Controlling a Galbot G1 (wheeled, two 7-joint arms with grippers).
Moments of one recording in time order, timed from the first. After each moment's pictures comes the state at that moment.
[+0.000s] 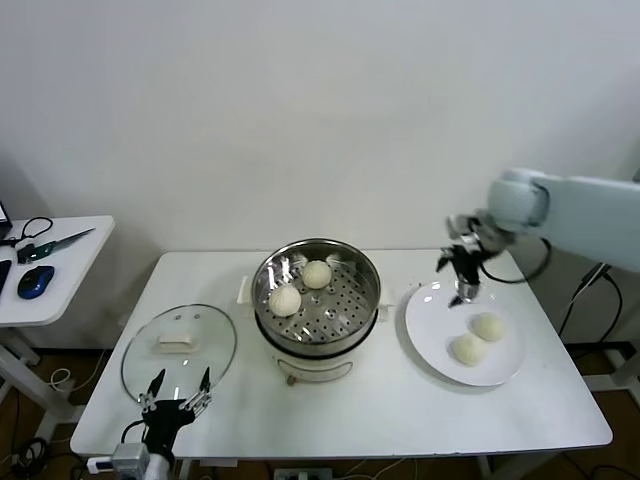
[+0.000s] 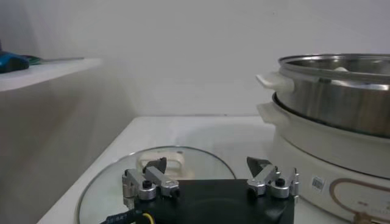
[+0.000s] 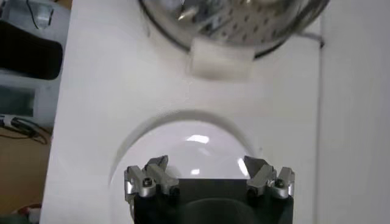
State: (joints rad) left arm 1.68 -1.45 -0.66 -2.00 -0.16 0.12 0.00; right arm 0.72 0.66 -1.66 1.40 0.48 -0.28 -0.94
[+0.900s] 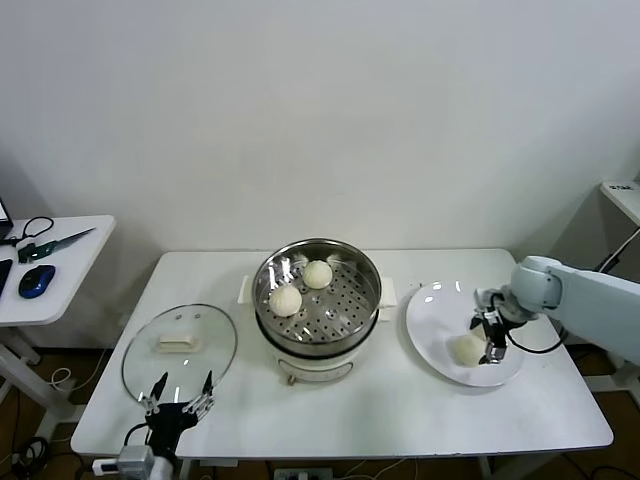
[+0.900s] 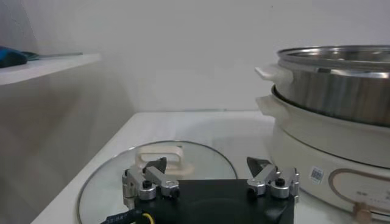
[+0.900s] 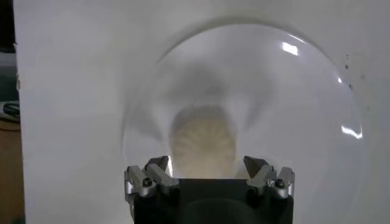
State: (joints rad) left arm 1.68 -1.46 -0.66 -1.98 -0.13 0.12 0.00; right arm 0.26 0.63 -1.33 1.25 0.27 -0.31 -0.88
